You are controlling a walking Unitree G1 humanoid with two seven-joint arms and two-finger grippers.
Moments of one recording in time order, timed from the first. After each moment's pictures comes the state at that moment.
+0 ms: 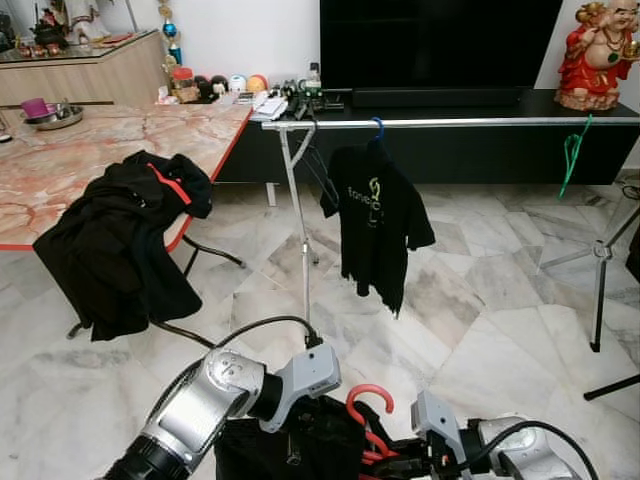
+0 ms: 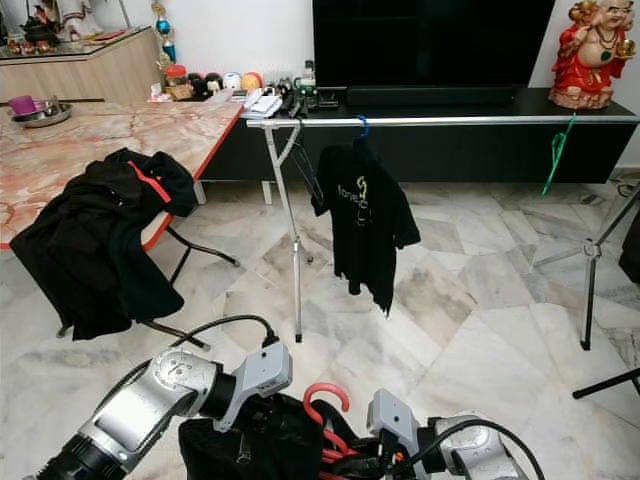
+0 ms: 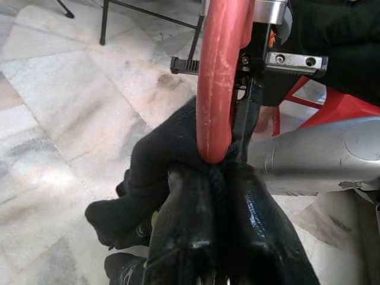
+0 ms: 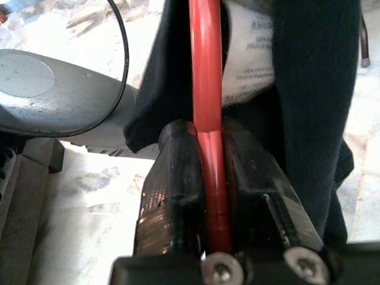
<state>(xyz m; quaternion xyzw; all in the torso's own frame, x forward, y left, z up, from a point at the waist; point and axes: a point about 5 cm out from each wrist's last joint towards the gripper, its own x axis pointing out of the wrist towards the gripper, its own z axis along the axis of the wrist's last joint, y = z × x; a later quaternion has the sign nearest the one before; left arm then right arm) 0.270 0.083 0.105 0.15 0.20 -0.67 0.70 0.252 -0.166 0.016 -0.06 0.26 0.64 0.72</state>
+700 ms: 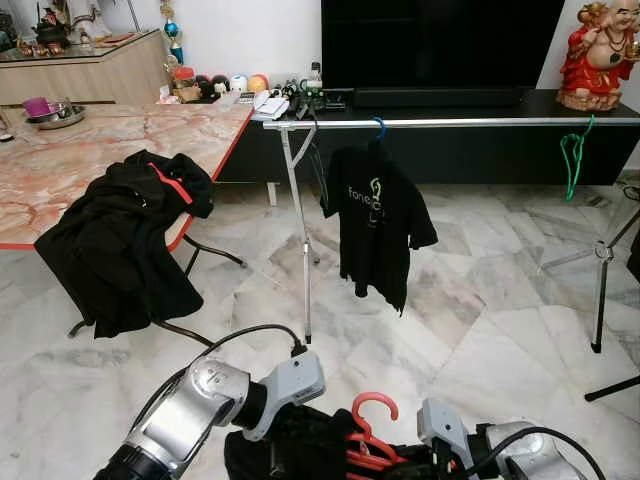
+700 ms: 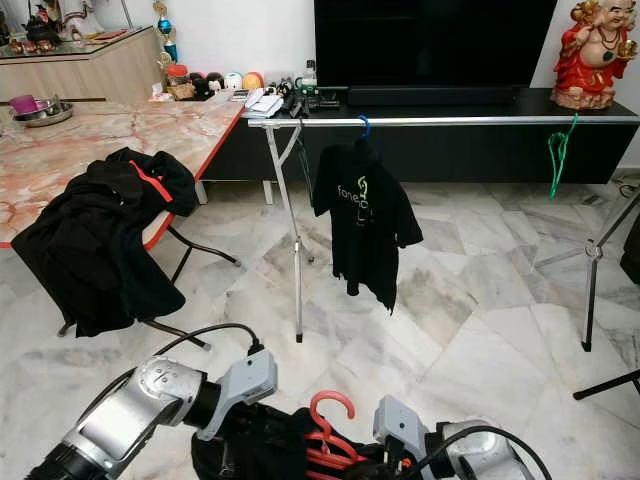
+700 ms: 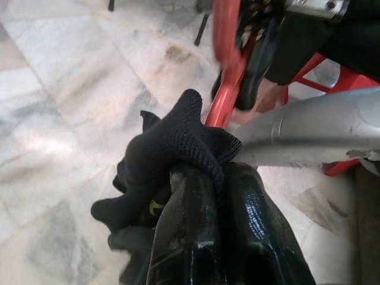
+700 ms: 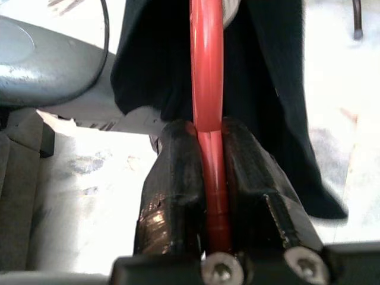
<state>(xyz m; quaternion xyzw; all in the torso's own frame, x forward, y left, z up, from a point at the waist) 0.265 0.108 0.089 0.16 0.25 -0.64 0.71 0.243 -0.183 0.005 -0.09 0.29 0.61 0.73</state>
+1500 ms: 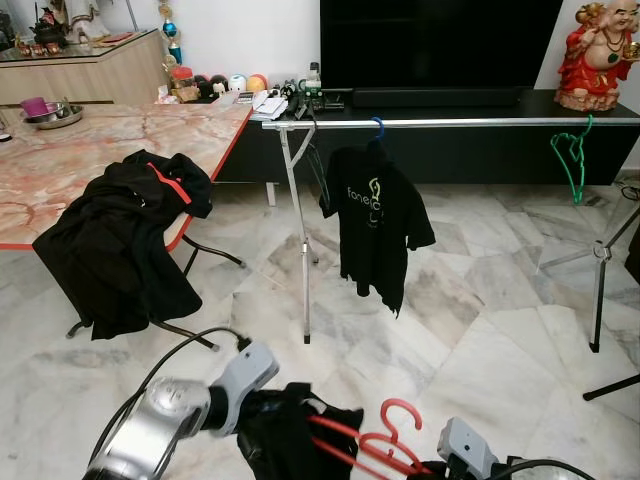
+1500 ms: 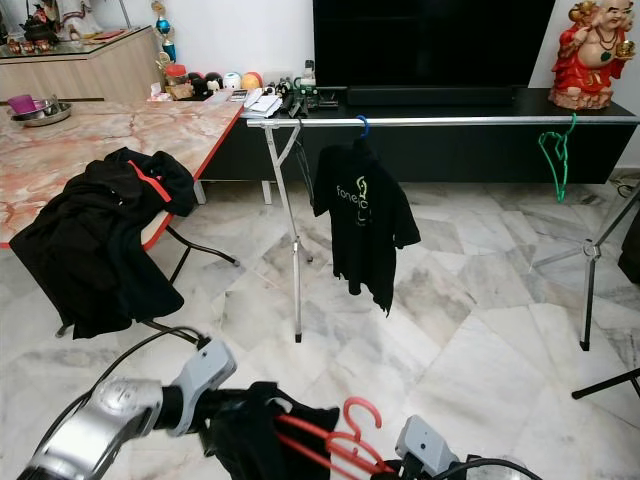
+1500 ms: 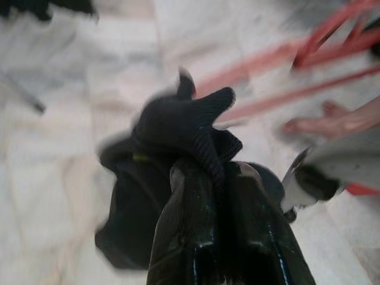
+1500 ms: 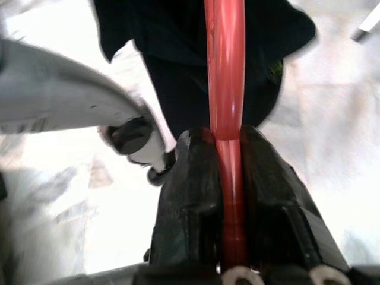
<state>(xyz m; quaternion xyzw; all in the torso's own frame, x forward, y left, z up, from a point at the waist) 0.265 0.161 0.052 0.14 0.29 -0.43 0.84 0.222 -0.214 -0.024 -0.08 0.33 0.44 0.83</state>
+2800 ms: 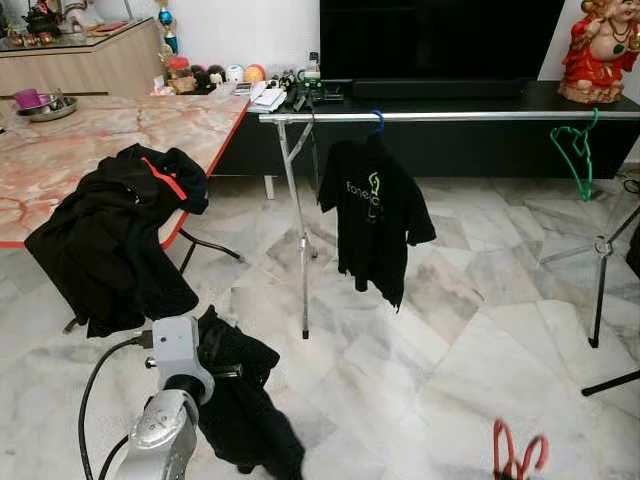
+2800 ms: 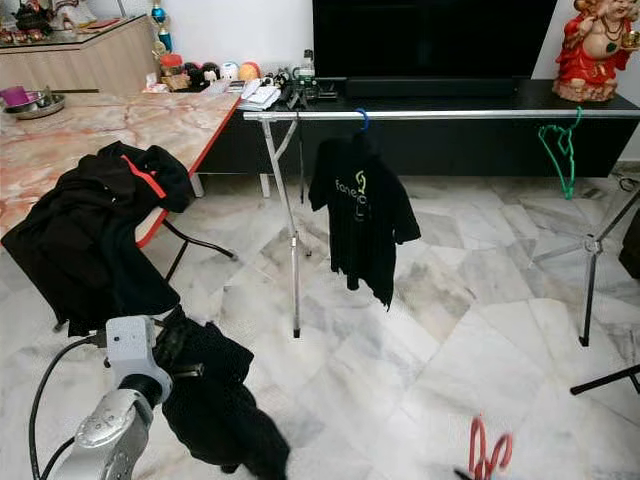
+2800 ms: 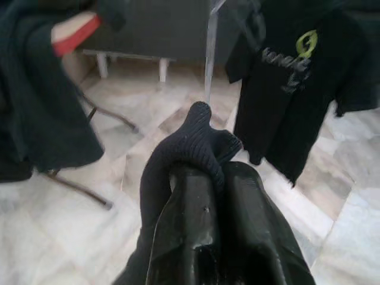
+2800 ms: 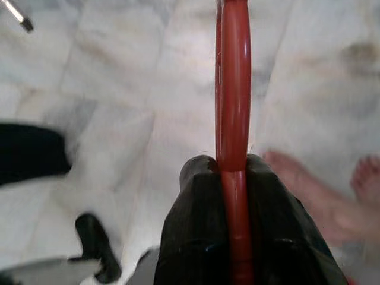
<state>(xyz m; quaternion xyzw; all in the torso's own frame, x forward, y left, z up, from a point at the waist) 0.281 0.189 0.092 -0.06 0.04 0.01 1.00 0.148 -0.229 -0.090 0.12 0.43 -0.16 0.88</state>
